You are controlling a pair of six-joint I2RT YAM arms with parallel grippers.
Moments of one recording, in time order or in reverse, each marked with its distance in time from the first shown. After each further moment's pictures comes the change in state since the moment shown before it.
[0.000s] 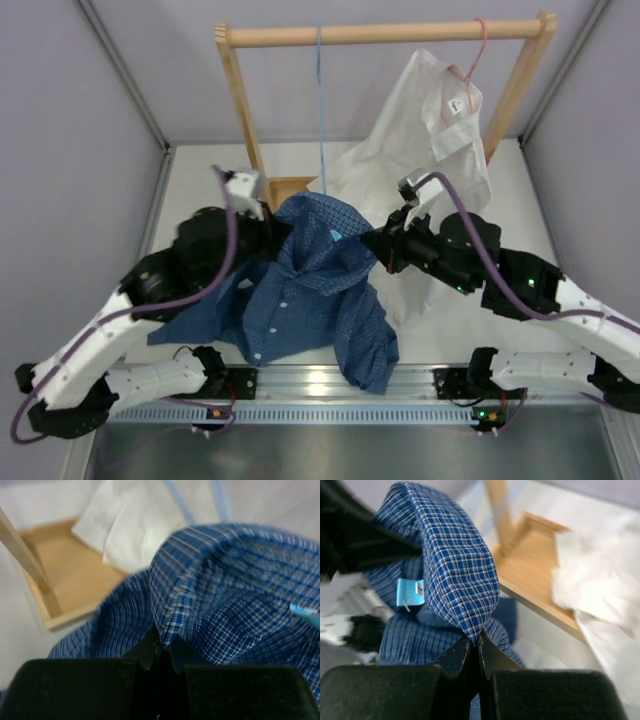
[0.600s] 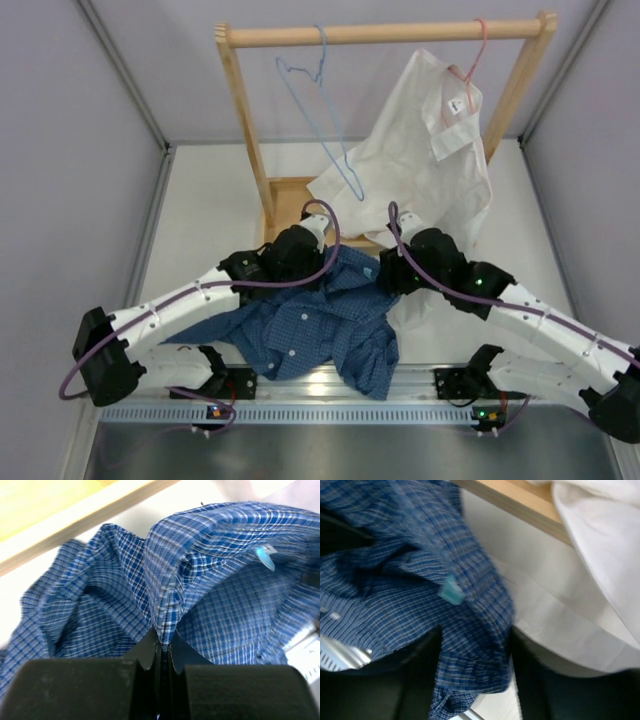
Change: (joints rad) left arm 0.002 0.319 -0.377 0.180 0.172 -0.053; right arm -0.394 -0.006 -0.531 0.013 -0.262 0.009
